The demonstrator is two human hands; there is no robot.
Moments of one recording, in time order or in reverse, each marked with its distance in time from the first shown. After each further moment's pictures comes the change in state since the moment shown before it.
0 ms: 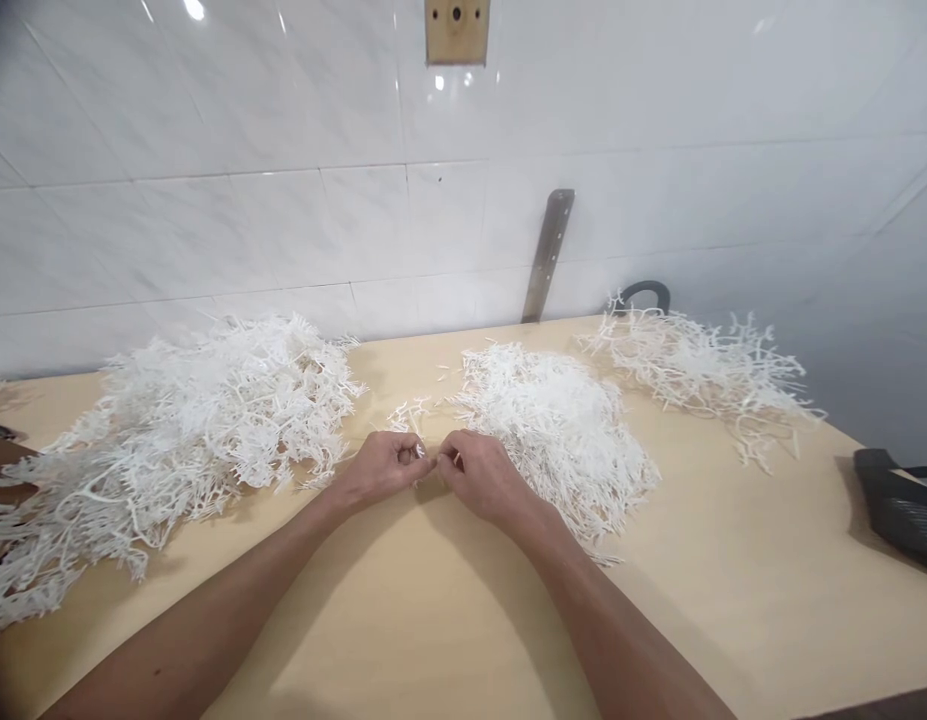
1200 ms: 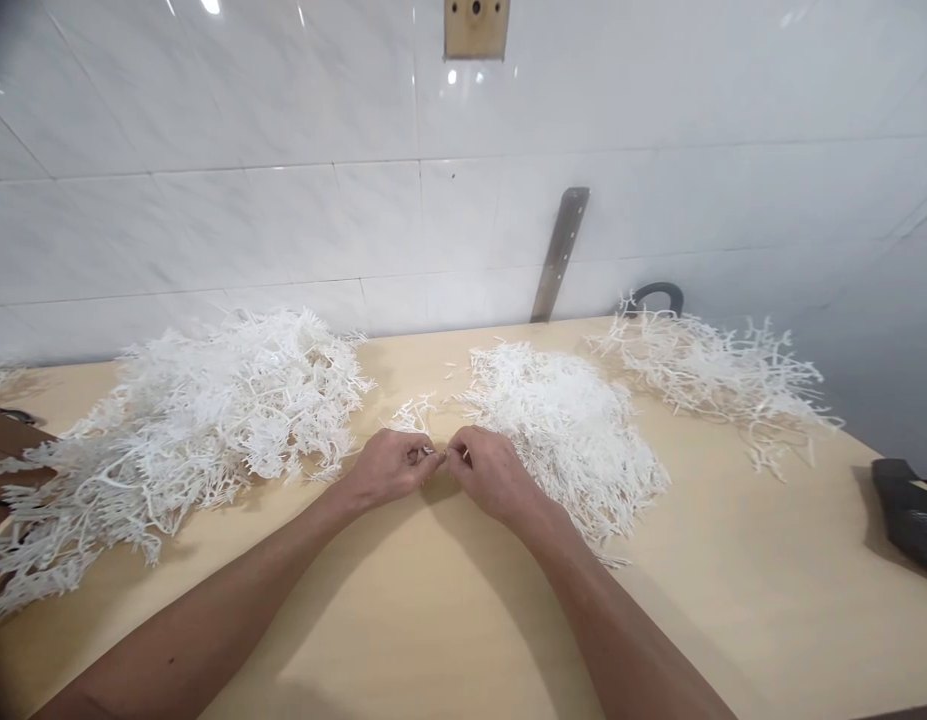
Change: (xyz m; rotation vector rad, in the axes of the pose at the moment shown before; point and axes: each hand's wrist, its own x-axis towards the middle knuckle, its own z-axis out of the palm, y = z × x) left_hand -0.003 -0.004 0.003 0.249 0.053 0.105; right_hand 0.001 -0.004 -0.002 -0.038 -0.011 0.010
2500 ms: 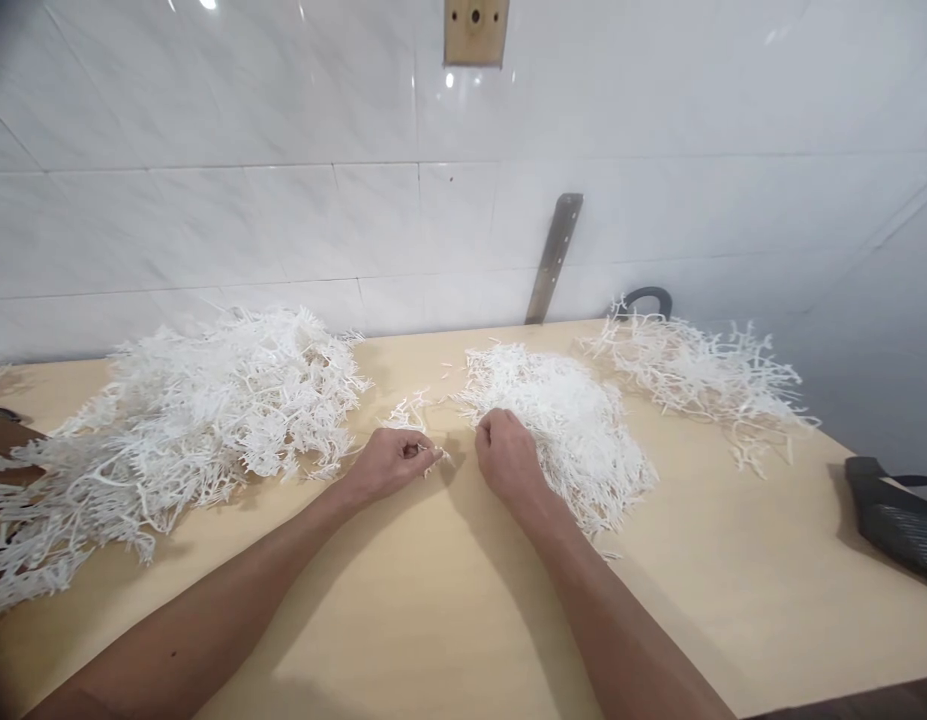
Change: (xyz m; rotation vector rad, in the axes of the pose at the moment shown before) left_hand 0.002 -0.006 0.007 -0.184 0.016 -0.041; right_hand 0.008 0.034 0.004 -0.242 0.304 0.150
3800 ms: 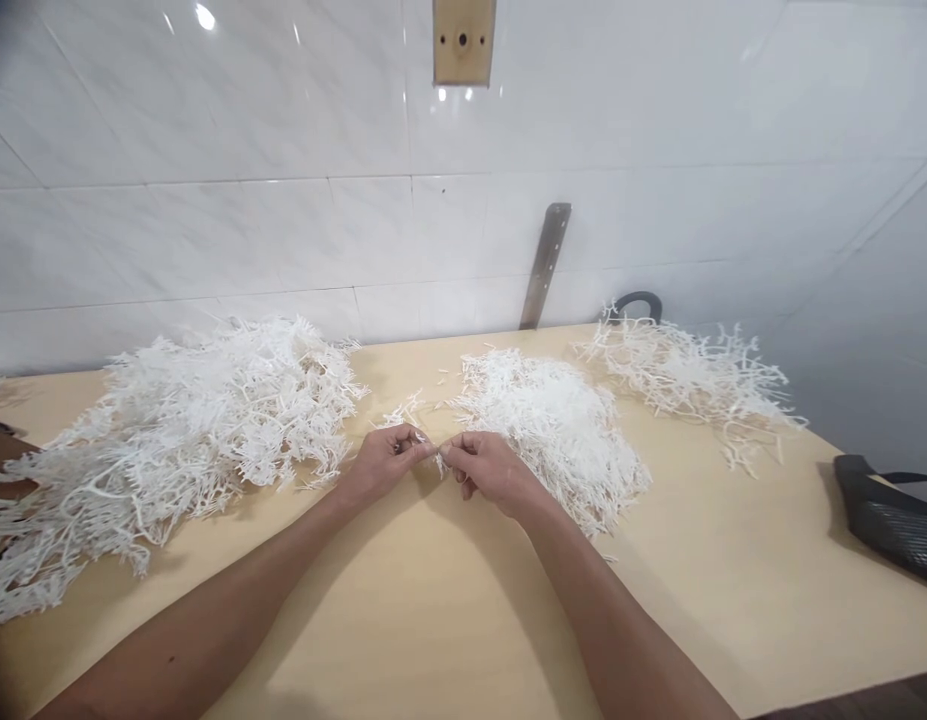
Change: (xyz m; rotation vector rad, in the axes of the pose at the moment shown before) left_hand 0.005 -0.005 0.002 -0.300 0.104 -0.008; right_hand -0.005 -0.015 -0.011 0.986 -0.610 0.346
